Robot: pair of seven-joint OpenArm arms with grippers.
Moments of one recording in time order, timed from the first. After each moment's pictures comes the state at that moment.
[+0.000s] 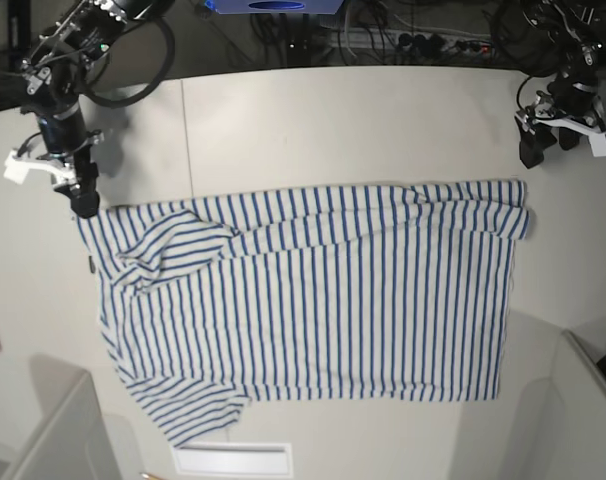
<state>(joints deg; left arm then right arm) 19.1 -6.1 -55.6 91.1 -38.6 -34.5 48.5 -10.9 -8.0 48.4 97.6 56.4 5.1 -49.9</state>
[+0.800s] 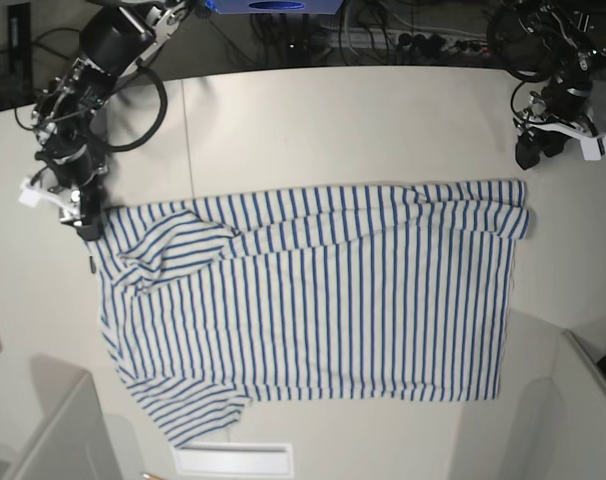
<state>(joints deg) 16.3 -6.0 -55.4 86.2 -38.8 -37.3 48.4 2.7 -1.6 48.5 71.4 48.2 6.1 -41.5</state>
